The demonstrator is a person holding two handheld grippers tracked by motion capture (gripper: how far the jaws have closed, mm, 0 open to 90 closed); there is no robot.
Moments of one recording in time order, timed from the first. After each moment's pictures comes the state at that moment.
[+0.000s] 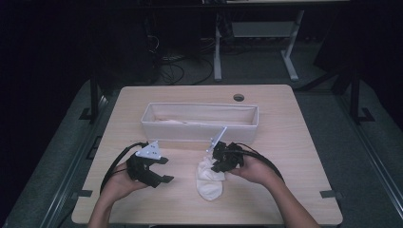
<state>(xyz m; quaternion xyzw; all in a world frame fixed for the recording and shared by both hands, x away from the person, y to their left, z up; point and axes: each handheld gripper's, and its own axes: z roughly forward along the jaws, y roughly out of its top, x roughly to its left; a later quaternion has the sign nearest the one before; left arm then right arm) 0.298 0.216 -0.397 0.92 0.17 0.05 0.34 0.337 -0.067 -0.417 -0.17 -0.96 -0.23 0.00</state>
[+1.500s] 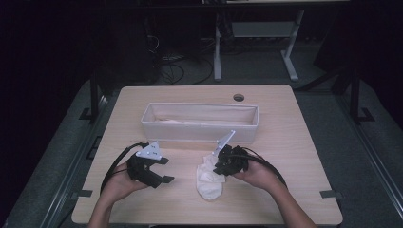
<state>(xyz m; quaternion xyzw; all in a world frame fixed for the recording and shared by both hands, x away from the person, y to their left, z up) 0.297 0.215 -0.397 0.92 0.17 0.04 0.34 0.330 -0.081 -0.425 -0.17 -0.95 -0.26 -0.01</state>
